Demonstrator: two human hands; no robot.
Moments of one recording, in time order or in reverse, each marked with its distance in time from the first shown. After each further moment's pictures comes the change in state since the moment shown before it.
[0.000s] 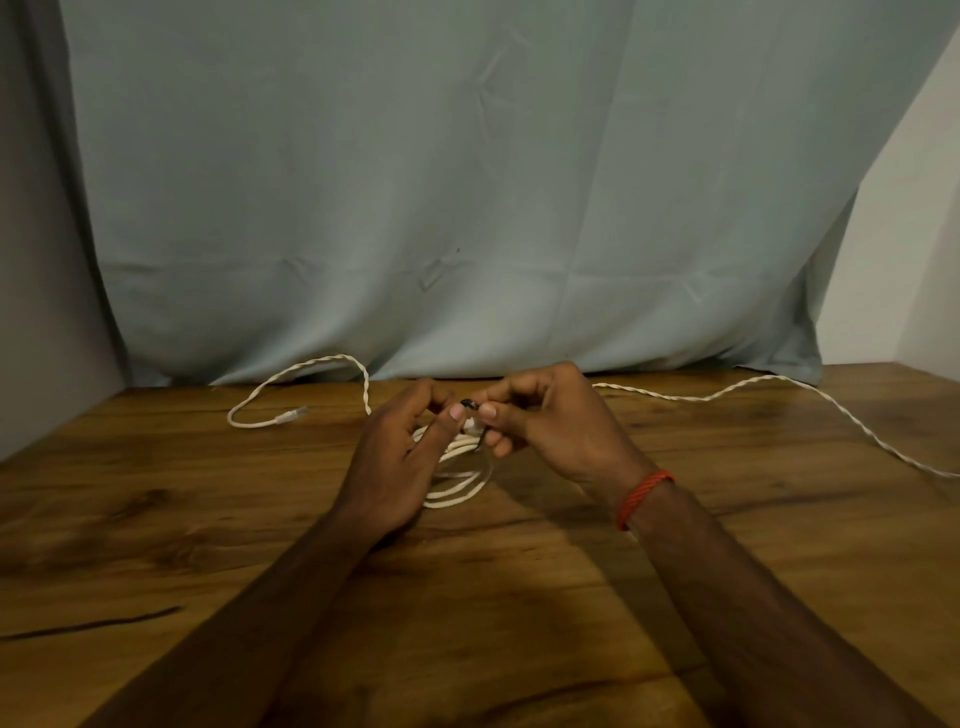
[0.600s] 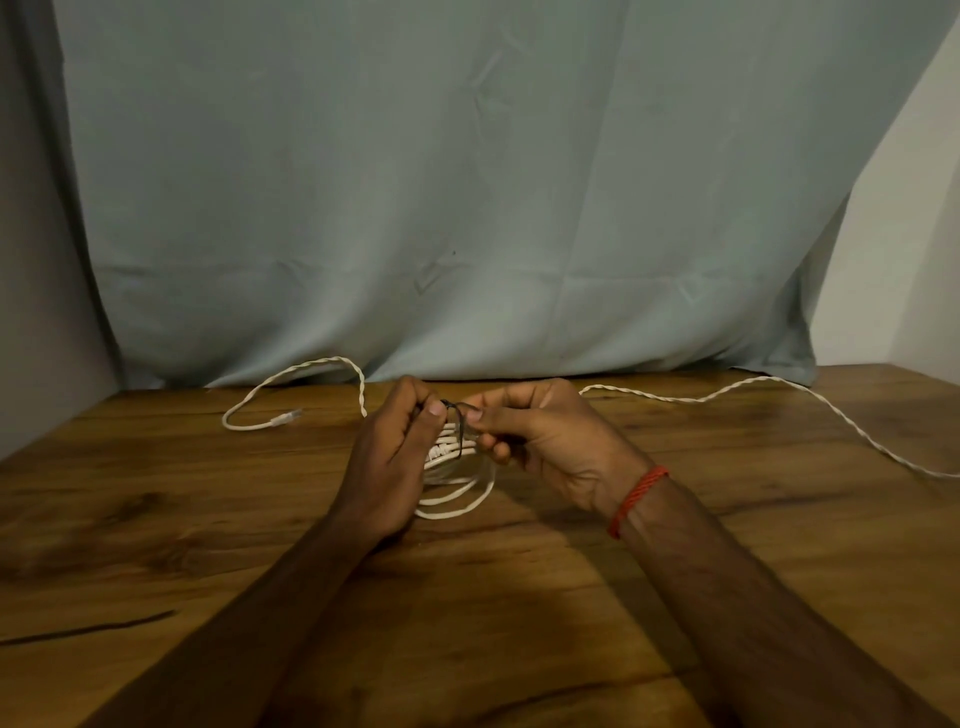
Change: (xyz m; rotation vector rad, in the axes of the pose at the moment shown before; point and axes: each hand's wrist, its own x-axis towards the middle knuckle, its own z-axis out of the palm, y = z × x) left_hand -0.002 -0.004 0.002 -0.112 0.017 -0.045; right_hand 0.000 0.001 0.006 0.479 -0.084 0.276
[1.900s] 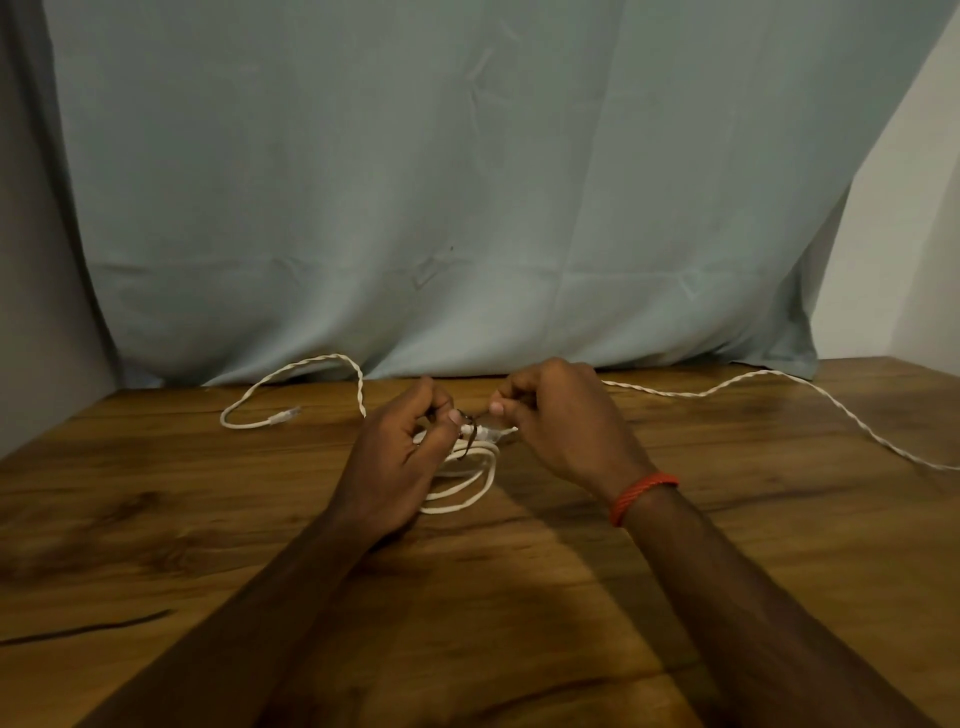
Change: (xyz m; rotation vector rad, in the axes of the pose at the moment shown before) left_hand 0.002 0.008 0.000 0.157 -0.063 0.080; right_hand -0.003 -0.007 -0.011 -1.095 0.316 -0.360
